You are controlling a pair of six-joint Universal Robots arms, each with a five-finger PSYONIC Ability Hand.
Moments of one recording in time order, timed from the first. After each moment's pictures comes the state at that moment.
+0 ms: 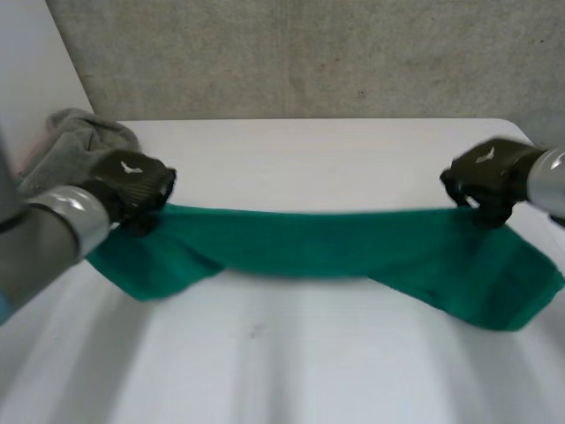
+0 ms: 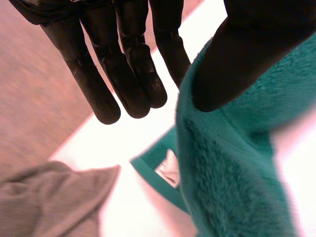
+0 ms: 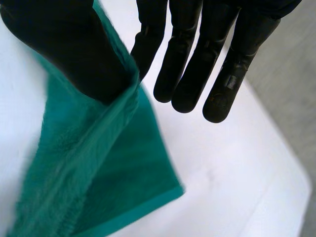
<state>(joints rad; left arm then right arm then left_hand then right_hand) 4.39 -1.82 -1.45 2.91 -1.45 3.66 1.76 -1.17 1.08 0.70 1.35 2.34 1.15 1.19 1.19 1.20 0.98 0.99 1.17 1.18 1.19 0.99</state>
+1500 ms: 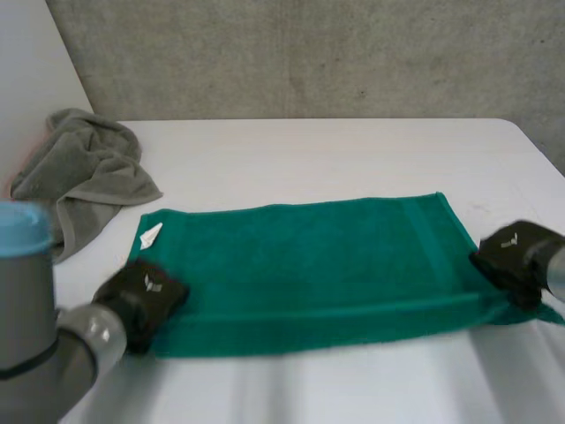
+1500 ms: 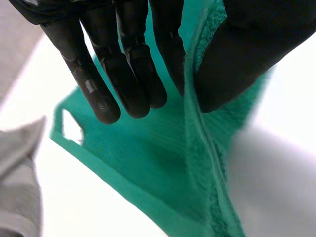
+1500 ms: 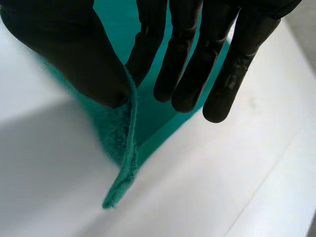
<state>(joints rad) 4.27 -1.71 -1.83 2.94 -1.59 3.86 1.63 -1.35 1.63 0.43 1.37 2.19 1.15 1.20 1.19 1.20 0.98 0.99 1.17 1.18 1.19 0.99</state>
